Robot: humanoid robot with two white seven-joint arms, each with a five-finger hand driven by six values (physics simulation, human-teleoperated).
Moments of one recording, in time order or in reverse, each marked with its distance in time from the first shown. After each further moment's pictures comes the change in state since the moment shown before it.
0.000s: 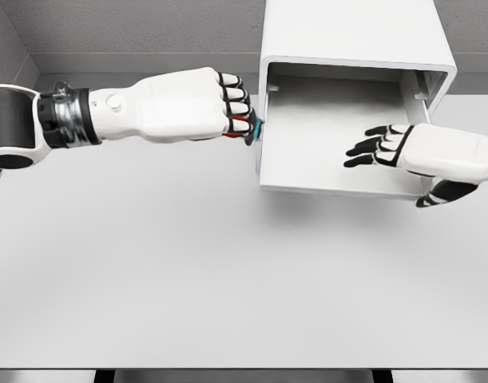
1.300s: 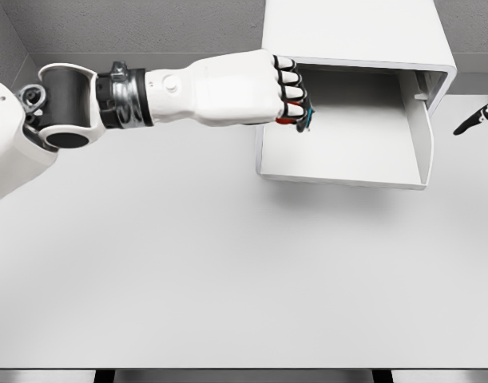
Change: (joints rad) left arm -0.067 -0.205 -0.009 0.112 -0.016 0.000 -0.044; right arm 0.098 -0.174 -0.141 0.223 -0.123 0.002 0.014
